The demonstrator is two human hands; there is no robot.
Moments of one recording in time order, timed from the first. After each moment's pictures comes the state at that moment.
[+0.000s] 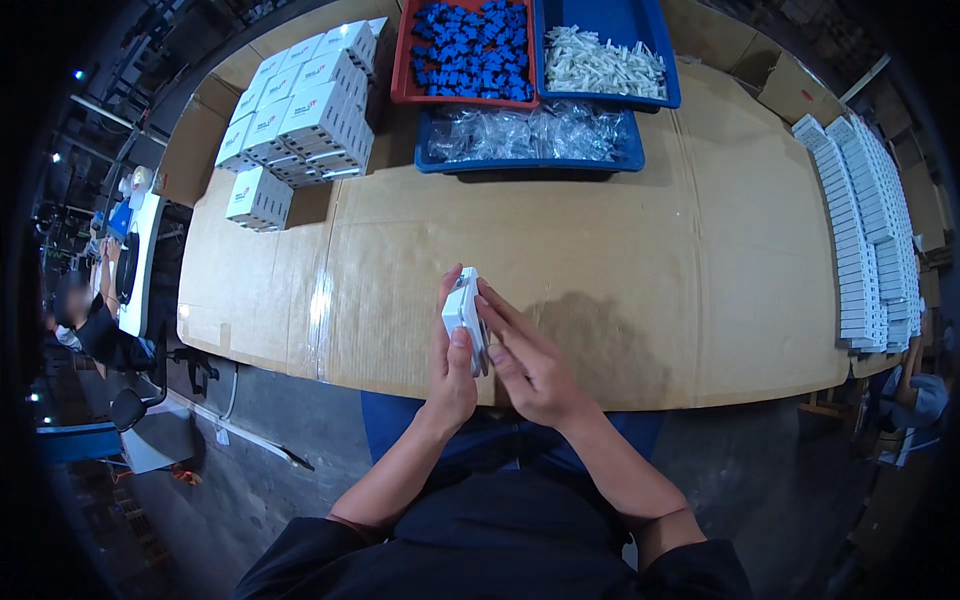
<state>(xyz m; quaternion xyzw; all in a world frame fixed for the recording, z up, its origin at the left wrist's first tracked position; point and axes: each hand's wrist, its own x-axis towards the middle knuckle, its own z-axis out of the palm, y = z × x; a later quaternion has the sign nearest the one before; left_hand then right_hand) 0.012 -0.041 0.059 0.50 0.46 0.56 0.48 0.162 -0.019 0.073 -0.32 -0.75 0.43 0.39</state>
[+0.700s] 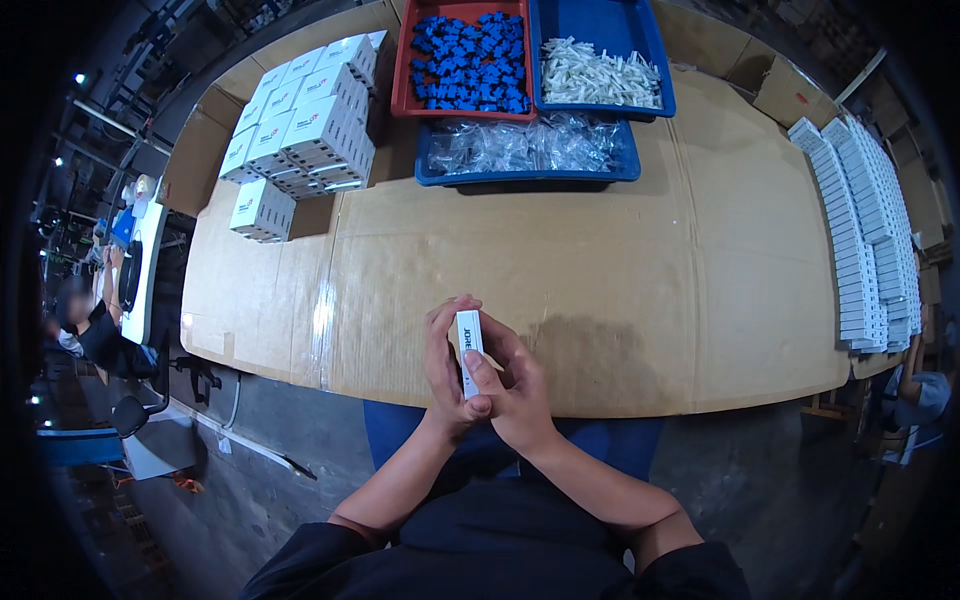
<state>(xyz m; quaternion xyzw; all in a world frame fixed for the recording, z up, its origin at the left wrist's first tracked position) 0.010 -0.032 0.042 0.62 0.45 0.61 0.21 0.126 -0.047 0.076 -0.38 -0.39 0.69 0.48</state>
